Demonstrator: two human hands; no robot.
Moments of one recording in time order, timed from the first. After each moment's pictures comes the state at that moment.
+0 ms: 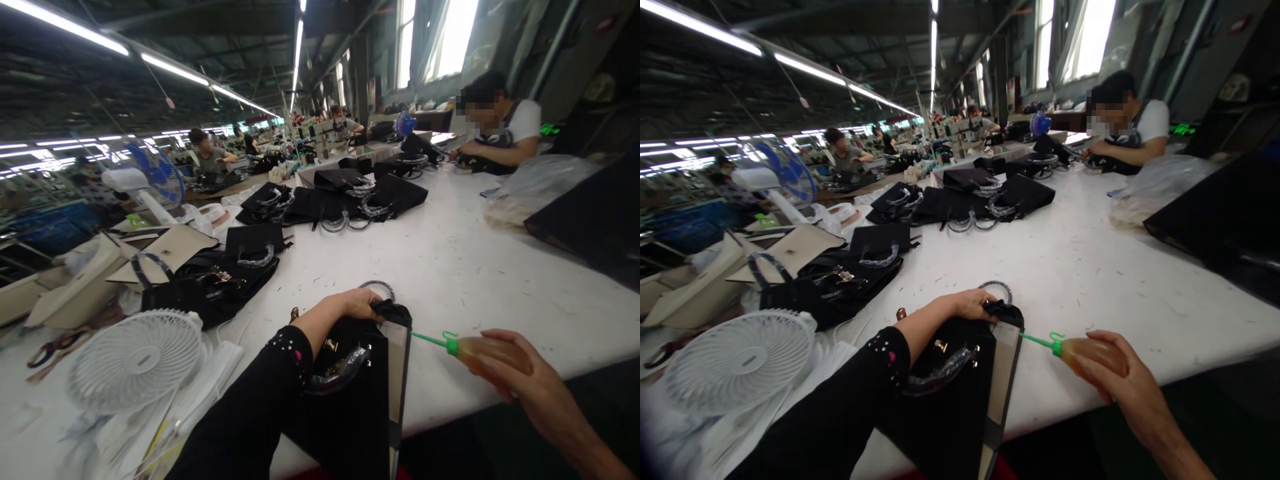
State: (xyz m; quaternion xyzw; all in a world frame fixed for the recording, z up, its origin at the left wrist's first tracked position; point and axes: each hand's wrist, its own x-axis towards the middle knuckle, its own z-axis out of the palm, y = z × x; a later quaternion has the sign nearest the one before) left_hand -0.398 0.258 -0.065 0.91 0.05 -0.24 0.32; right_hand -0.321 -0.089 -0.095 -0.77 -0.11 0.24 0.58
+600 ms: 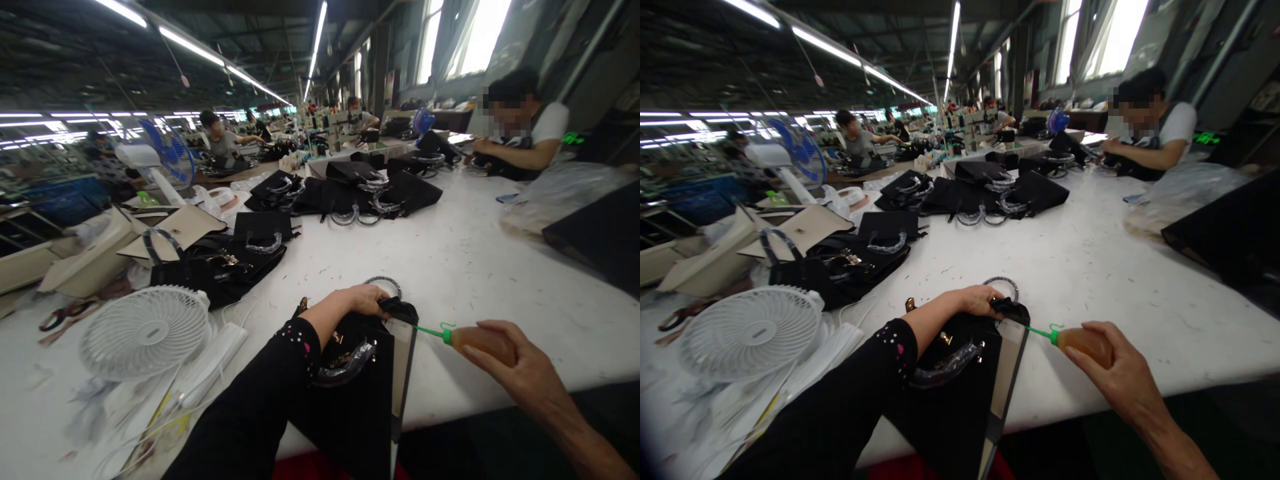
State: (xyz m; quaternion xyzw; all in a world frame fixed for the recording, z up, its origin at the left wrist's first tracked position) left_hand -0.403 0.254 -0.066 0.91 0.06 -0.23 0.34; right_hand -0.314 -0.067 -0.075 -0.86 -0.22 0.12 0.44
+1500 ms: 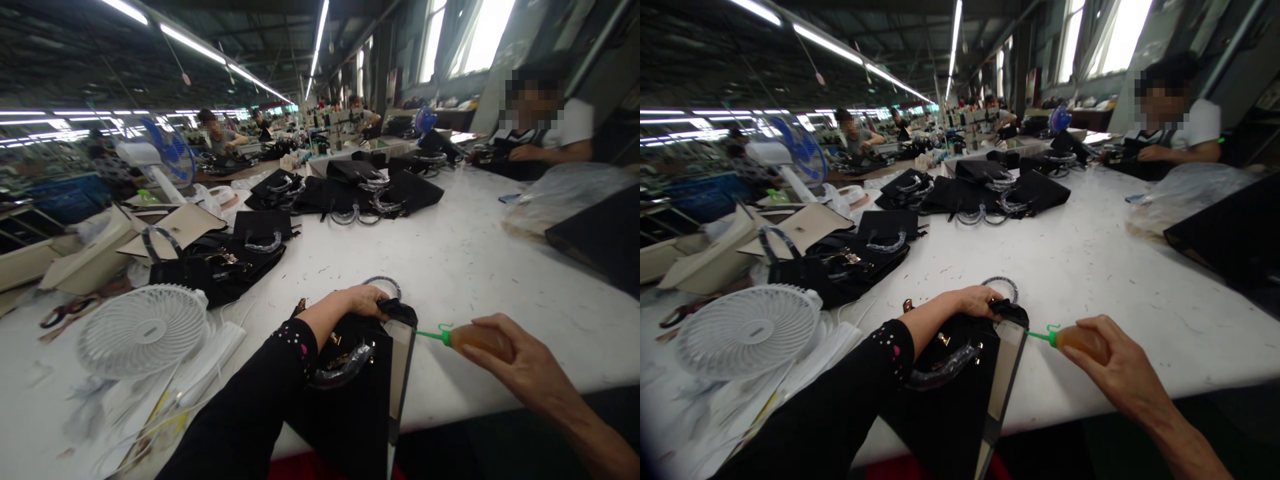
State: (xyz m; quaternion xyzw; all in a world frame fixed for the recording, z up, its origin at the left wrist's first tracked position) left_hand -0.402 0.258 -0.075 0.90 0.06 -0.23 0.35; right_hand -0.304 -0.059 -0.057 -0.84 -0.33 0.12 0.41
